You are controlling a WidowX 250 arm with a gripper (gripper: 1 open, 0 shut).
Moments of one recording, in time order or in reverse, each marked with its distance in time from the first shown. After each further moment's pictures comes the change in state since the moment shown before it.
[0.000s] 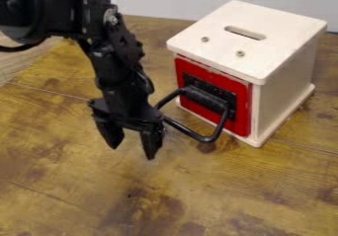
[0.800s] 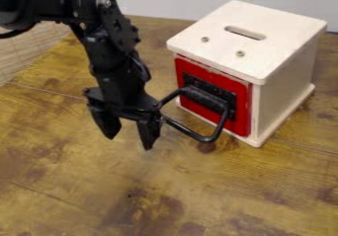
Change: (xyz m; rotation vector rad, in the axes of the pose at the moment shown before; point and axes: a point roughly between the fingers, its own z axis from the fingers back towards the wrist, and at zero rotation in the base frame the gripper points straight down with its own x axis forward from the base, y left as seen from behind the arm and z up) arm -0.001 0.000 0.010 0.001 0.000 0.005
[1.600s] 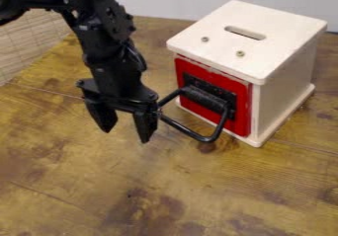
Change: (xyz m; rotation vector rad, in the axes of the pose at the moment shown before) arm -0.001 0.000 0.020 -0.001 -0.031 0.003
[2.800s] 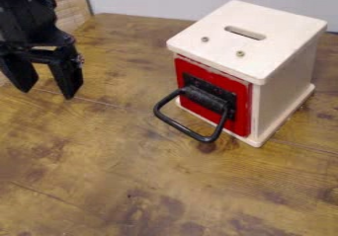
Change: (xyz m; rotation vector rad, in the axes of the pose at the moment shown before) arm -0.024 0.057 0.071 0.065 -0.036 0.125
